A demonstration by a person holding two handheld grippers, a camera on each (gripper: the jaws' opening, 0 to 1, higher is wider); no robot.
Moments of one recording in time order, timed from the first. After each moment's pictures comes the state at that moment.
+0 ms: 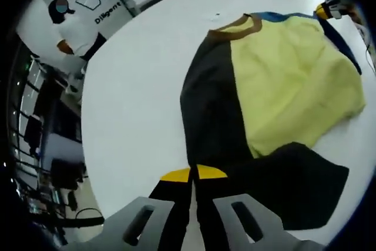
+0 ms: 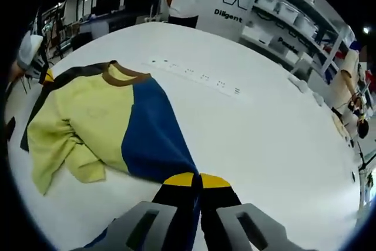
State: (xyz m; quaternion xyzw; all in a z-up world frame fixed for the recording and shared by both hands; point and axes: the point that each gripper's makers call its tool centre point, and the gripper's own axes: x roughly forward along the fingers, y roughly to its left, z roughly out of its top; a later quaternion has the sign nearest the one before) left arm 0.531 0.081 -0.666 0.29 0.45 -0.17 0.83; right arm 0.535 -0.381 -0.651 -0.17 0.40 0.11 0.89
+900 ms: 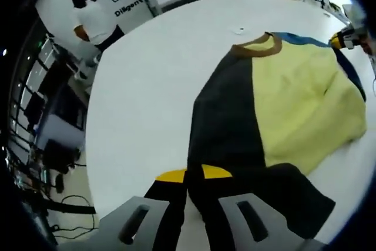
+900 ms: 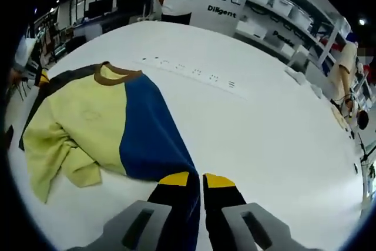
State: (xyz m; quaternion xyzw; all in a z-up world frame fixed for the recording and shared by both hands) left arm 0.536 0.085 -0.653 0.21 0.44 -0.13 0.86; right arm 0.536 -0.390 -0.652 -0.14 0.40 0.10 0.90
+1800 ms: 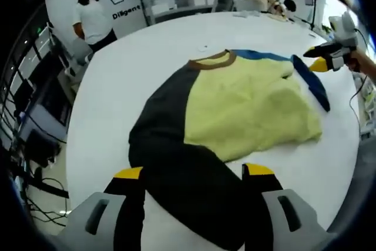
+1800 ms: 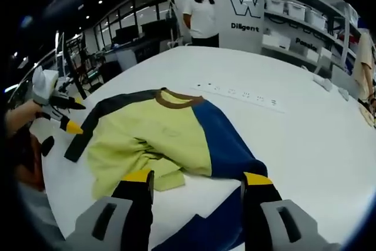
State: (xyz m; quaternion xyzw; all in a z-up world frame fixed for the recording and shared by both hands) left arm 0.445 0.015 -0.635 0.14 0.41 -0.19 0.88; right arm 0.474 -0.303 -0.622 -0.06 0.36 0.23 0.90
